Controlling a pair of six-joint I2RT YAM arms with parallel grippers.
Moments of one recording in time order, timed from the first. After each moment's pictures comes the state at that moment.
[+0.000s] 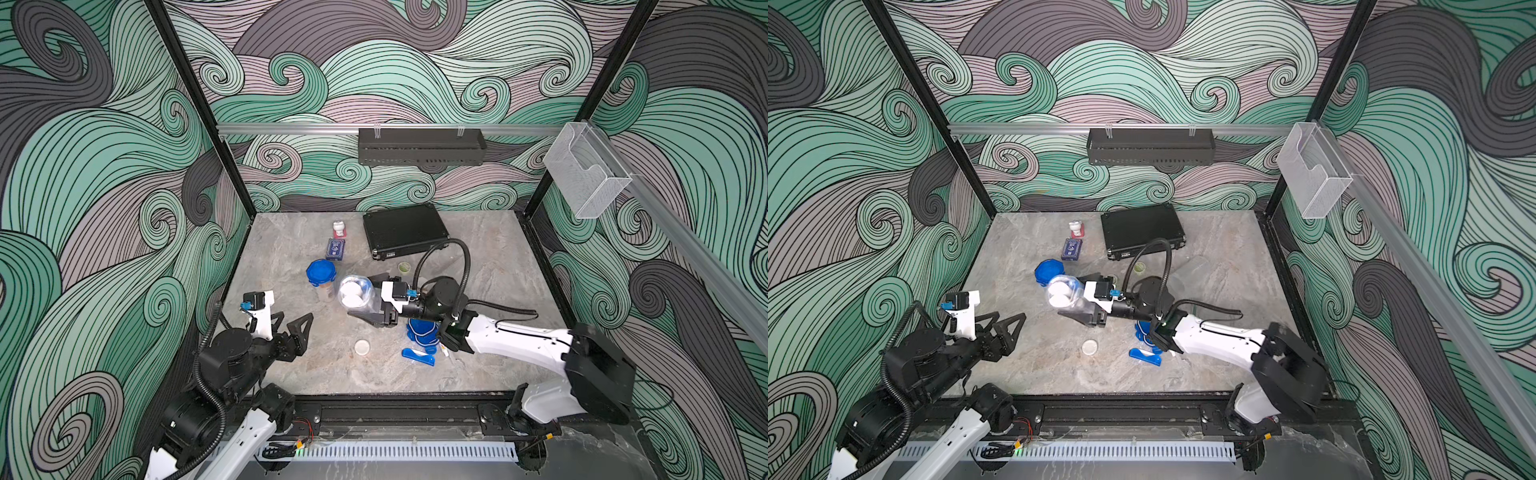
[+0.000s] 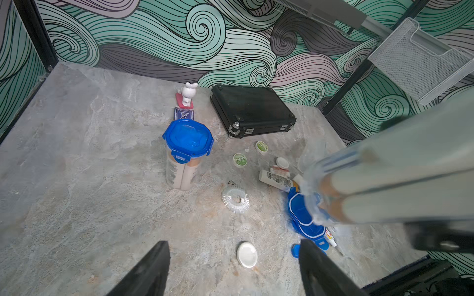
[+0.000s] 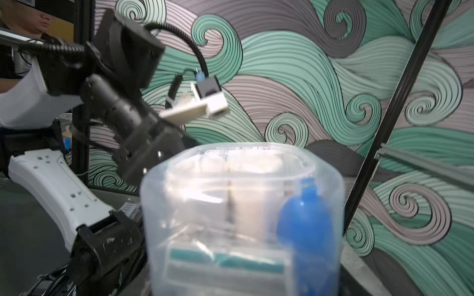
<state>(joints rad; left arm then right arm) -0.46 0.30 0.87 -0.96 -0.10 -0.41 0.96 1.54 0.76 0.95 -0.53 -0.14</state>
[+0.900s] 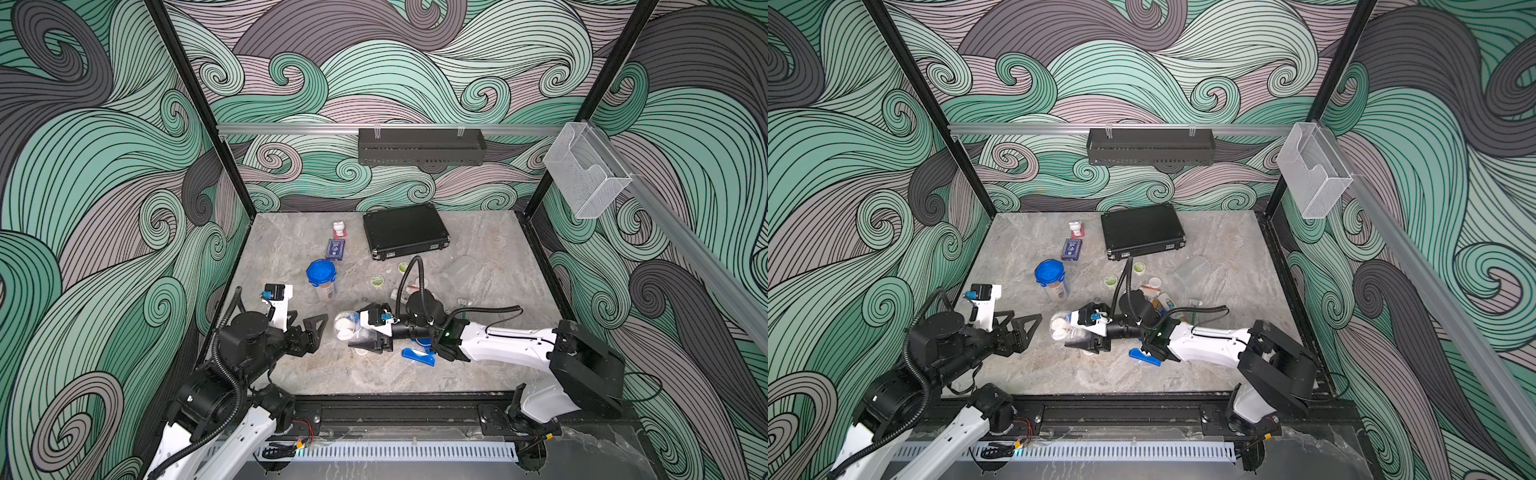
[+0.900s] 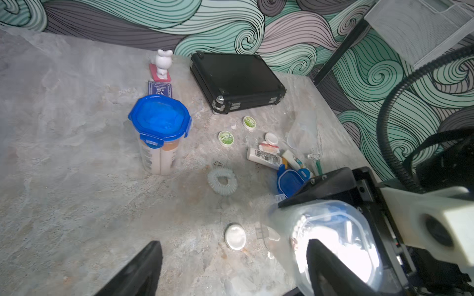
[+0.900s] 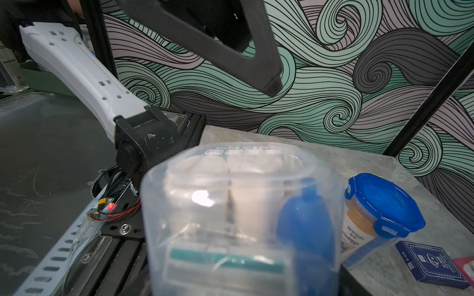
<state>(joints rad) -0.46 0.44 0.87 -0.95 0.05 -0.39 1.03 1.51 0.76 0.57 -0.54 -0.33</state>
